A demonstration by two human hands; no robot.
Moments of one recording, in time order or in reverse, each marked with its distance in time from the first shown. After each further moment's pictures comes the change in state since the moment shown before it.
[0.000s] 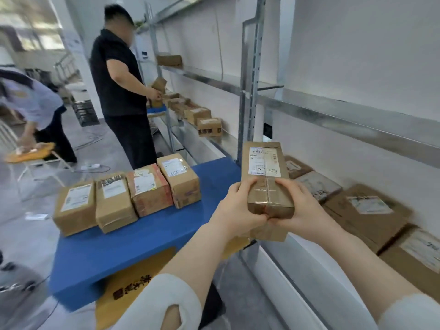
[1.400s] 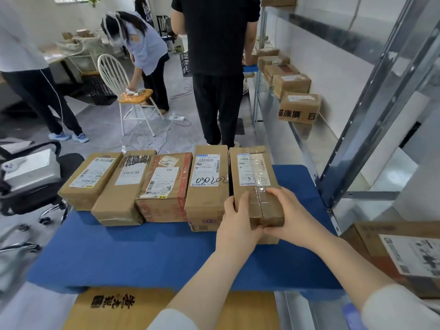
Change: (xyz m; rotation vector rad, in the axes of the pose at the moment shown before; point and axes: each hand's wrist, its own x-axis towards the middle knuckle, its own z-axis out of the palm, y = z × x) left_hand 0.200 -0.198 0.031 0.220 0.404 -0.712; right_hand 0.332 0.157 0.194 0.103 -0.587 -0.274
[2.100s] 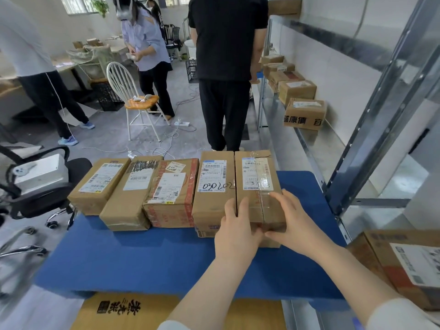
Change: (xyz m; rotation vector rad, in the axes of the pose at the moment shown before) left_hand -0.003 -0.005 -0.013 0.129 0.105 0.003; right_hand 0.000 -0.009 0.009 -0.066 0.060 0.001
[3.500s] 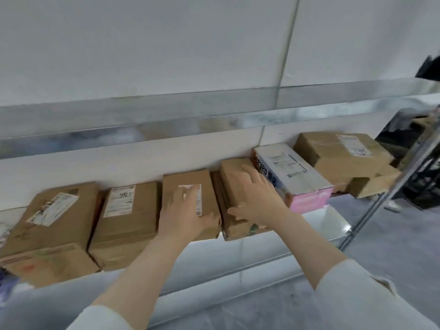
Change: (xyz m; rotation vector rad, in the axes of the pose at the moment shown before) left_hand -0.595 0.185 -0.032 -0.085 -0.878 1.603; right_hand -0.780 -0.318 0.006 -0.551 0.968 1.513
